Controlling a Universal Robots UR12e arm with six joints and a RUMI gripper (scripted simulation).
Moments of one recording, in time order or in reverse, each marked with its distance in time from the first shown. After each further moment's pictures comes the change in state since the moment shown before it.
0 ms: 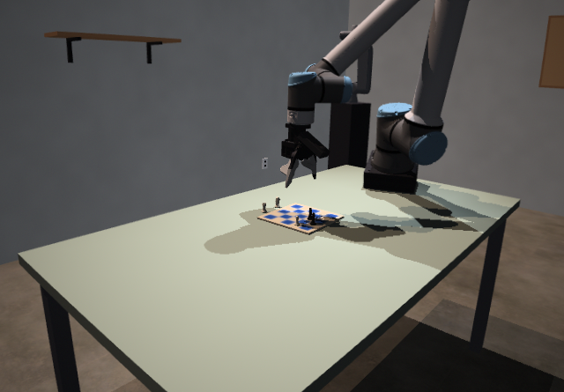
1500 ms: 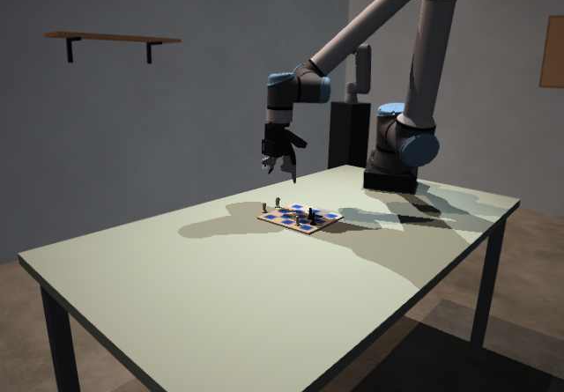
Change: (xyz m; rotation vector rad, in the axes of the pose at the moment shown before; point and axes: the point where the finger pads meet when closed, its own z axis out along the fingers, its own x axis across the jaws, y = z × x) arm -0.021 0.109 0.006 0.004 0.005 -1.355
